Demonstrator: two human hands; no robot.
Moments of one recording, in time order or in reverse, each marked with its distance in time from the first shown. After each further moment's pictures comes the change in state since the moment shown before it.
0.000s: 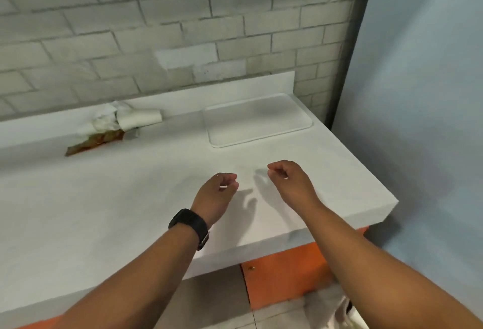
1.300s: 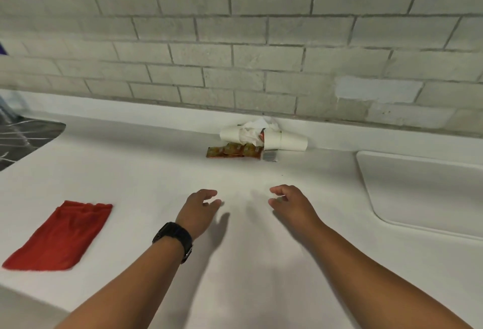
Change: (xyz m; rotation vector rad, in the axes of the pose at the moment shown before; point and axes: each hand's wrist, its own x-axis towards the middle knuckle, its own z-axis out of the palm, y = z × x) left_hand 0.070 -0.175 -0.340 0.057 0.443 -0.266; right_hand 0.117 -0.143 0.353 0.035 -0.488 -0.062
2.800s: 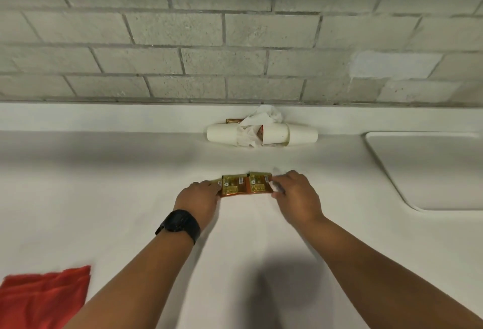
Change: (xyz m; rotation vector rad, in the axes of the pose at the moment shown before) left_hand 0.159 -0.033 -0.026 0.927 -0.121 0.543; right_hand 0.086 -0.007 0.069 -0.748 0.227 -0.063
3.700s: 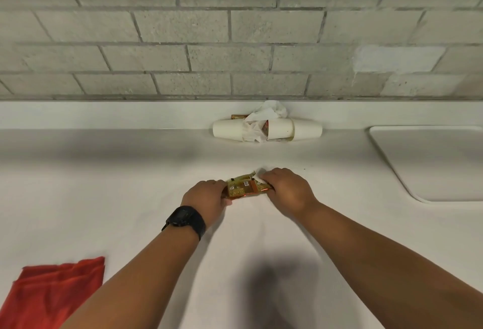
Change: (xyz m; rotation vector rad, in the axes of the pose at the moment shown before) left_hand -0.011 -0.005 -0.001 -0.118 -0.080 0.014; right_hand 0.005 -0.022 0.005 -0.099 -0.091 -0.249
